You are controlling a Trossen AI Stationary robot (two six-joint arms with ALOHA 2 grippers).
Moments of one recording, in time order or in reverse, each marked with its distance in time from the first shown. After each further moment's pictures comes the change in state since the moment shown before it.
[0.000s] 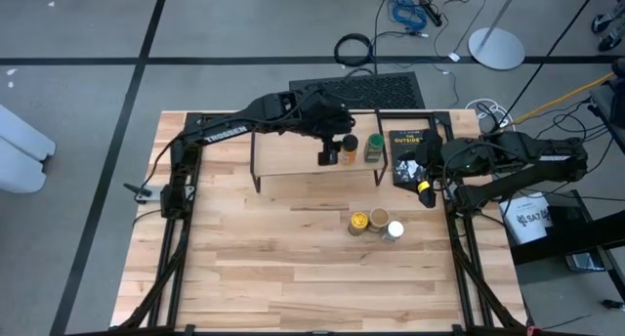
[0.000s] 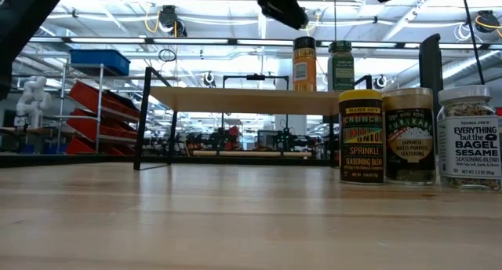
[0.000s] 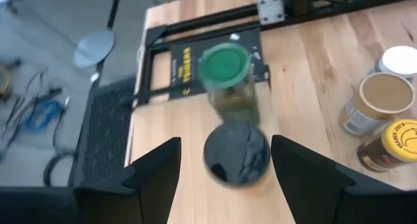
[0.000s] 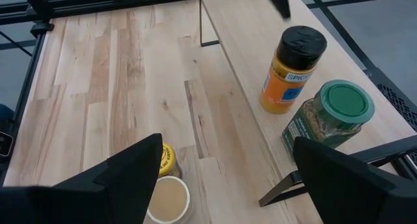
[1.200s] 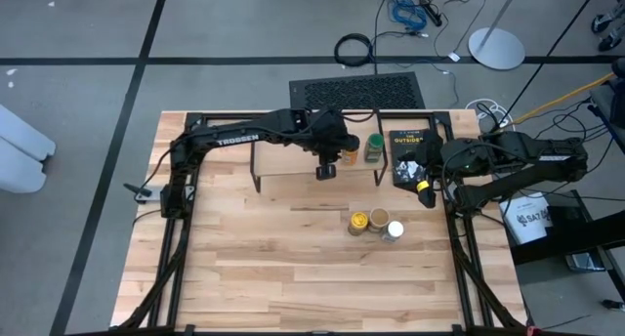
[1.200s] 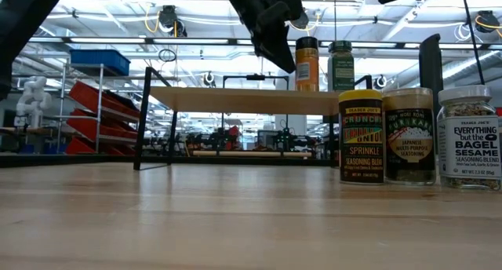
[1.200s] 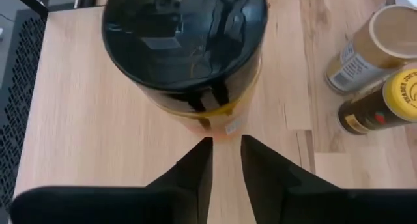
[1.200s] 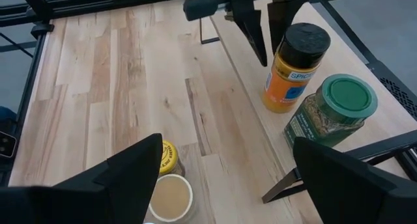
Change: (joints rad) left arm 0.008 -0.007 -0.284 0.074 0.061 -0.134; right arm 0.000 0.001 0.000 -0.009 -0.005 0.025
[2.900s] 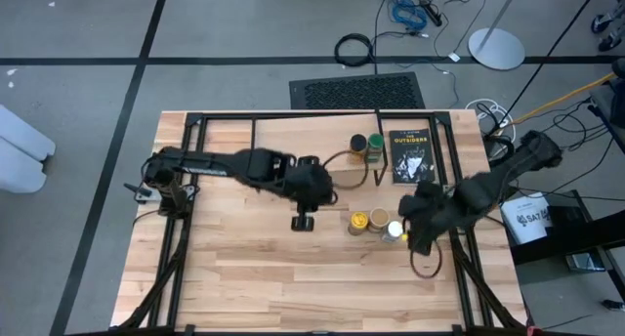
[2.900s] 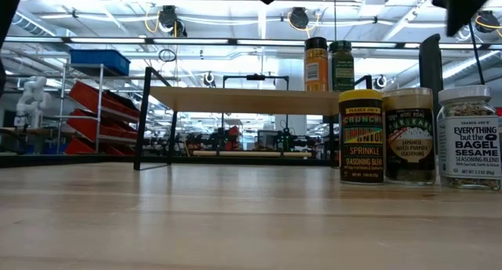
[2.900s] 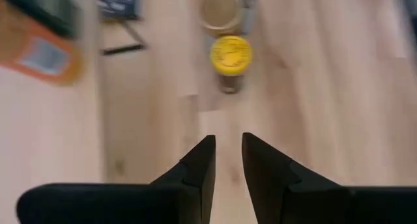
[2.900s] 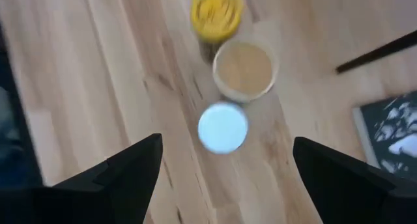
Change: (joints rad) left arm -0.353 -0.161 0.002 -0.232 -0.125 -0.211; right arm 0.408 0.295 -0.013 -0.266 -0.023 0.570
